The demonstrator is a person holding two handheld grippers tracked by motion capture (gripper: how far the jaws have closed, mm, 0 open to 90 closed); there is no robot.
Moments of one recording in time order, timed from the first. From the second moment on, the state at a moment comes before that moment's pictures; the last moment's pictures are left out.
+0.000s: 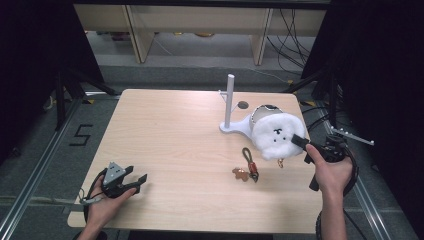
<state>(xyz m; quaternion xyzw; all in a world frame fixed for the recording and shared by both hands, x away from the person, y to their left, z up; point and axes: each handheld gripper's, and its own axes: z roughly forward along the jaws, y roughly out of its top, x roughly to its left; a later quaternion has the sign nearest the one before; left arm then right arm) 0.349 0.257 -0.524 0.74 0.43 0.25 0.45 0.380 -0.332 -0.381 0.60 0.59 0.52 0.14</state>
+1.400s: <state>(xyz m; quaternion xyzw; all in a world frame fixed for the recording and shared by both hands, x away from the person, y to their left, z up) 0.348 0.256 -0.524 0.75 0.43 0.25 0.44 0.439 -0.335 -0.351 0.62 0.55 0.54 0.15</state>
